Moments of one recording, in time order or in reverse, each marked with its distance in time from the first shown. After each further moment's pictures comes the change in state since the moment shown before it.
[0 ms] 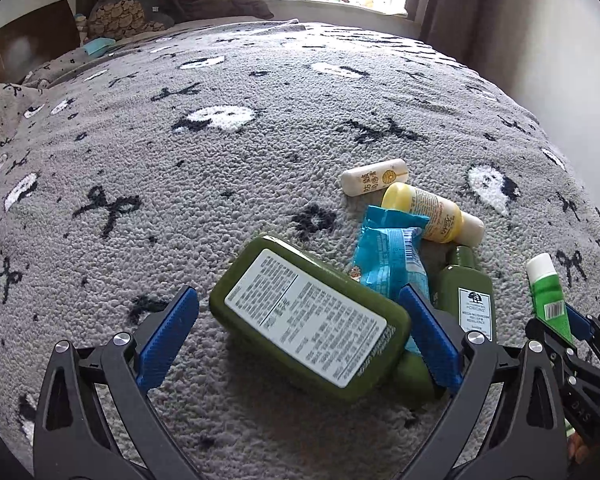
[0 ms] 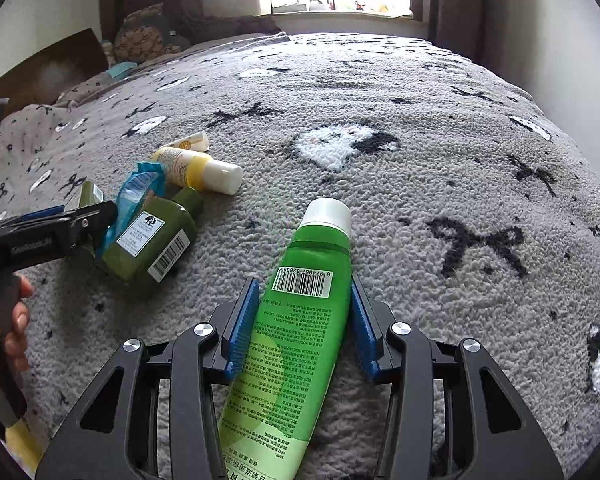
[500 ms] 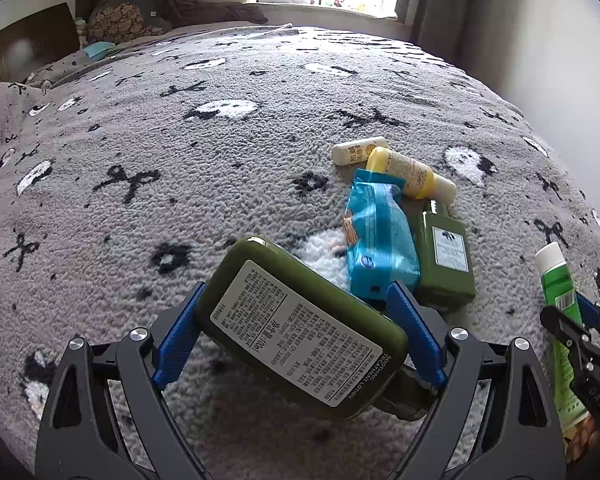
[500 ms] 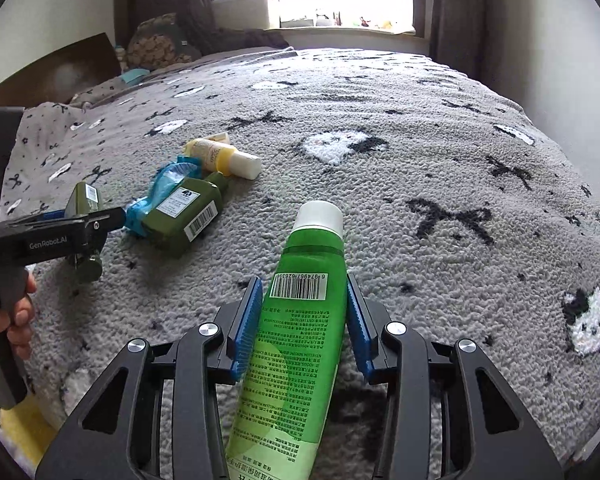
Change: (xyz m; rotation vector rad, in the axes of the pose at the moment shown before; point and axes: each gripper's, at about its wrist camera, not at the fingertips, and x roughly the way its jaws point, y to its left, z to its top) left arm -0.044 0.000 -0.040 0.033 -0.024 -0.014; right arm -0.046 0.003 -0.029 -0.029 -0.067 0.005
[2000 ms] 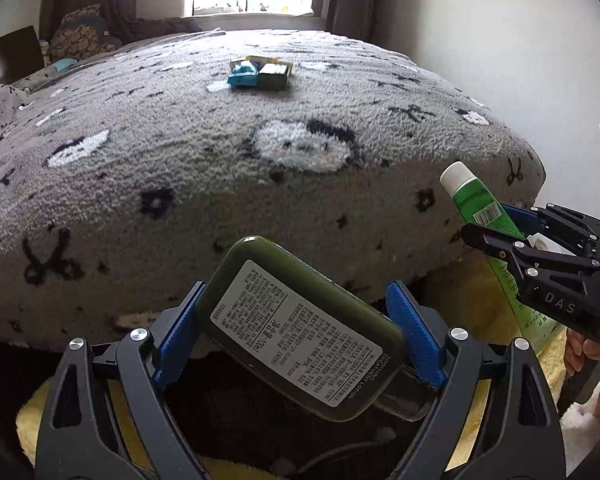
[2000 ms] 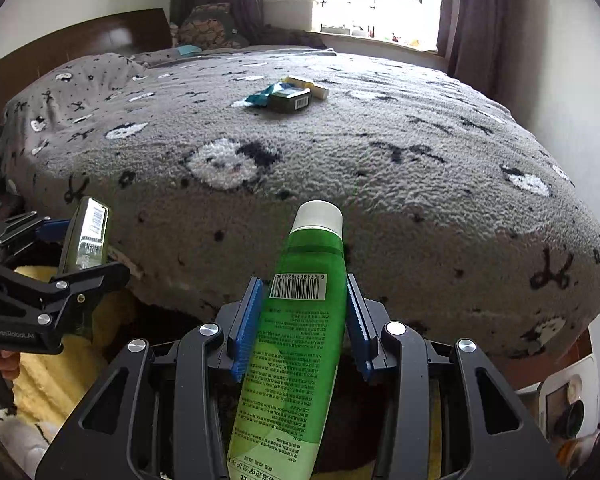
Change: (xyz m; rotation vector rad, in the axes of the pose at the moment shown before) left arm -0.149 -0.039 -0.242 0.154 -0.014 -0.176; right arm -0.134 0.046 -0.184 -0.130 -0.005 0.024
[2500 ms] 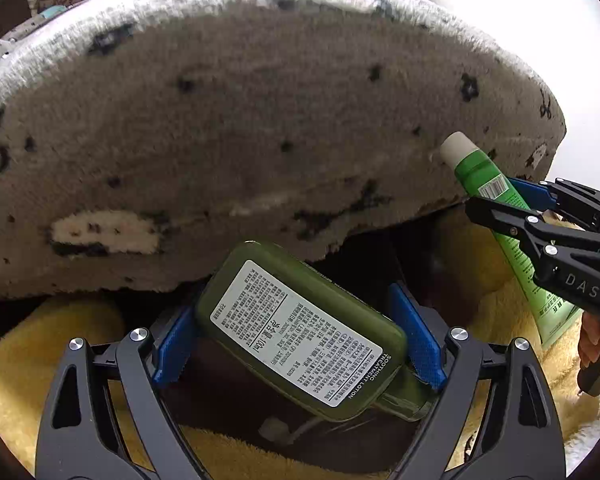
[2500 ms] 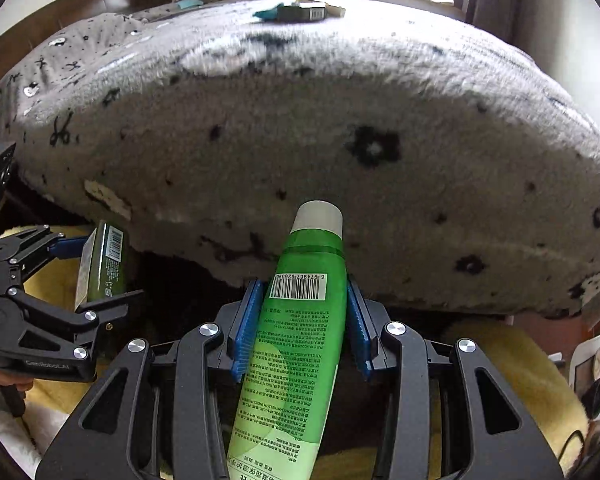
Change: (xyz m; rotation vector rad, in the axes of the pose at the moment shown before) left arm 0.068 0.010 -0.055 -0.034 0.217 -0.023; right arm 0.057 0.009 -0.040 0.013 0.188 0.052
